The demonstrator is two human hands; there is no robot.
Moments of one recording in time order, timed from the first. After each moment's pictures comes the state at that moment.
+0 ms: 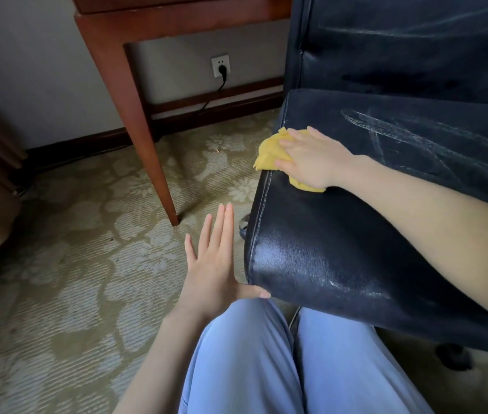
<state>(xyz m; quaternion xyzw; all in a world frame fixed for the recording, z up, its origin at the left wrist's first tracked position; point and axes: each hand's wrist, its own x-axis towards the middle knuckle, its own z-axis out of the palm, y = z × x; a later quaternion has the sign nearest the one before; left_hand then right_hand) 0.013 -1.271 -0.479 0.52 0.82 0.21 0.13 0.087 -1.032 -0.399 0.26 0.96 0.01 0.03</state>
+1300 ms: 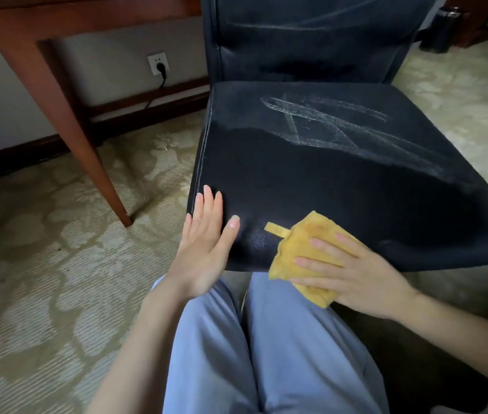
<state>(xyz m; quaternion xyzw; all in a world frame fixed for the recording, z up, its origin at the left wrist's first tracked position) 0.091 -1.256 -0.448 0.54 0.75 0.30 0.25 0.347 -1.132 -0.503 0.04 0.92 0.39 -0.08</state>
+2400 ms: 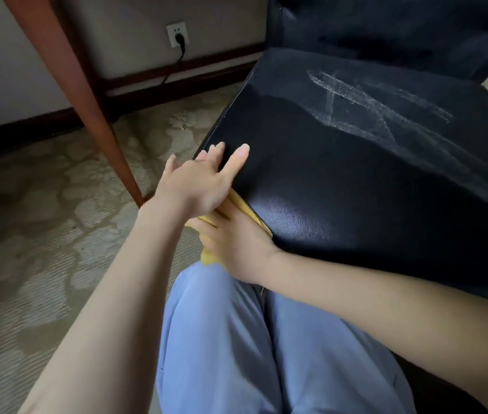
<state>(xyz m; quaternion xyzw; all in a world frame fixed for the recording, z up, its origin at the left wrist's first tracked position) 0.015 -1.200 -0.414 0.51 0.83 0.13 0.19 0.124 -1.187 -0.471 0.07 0.93 0.36 0.07</state>
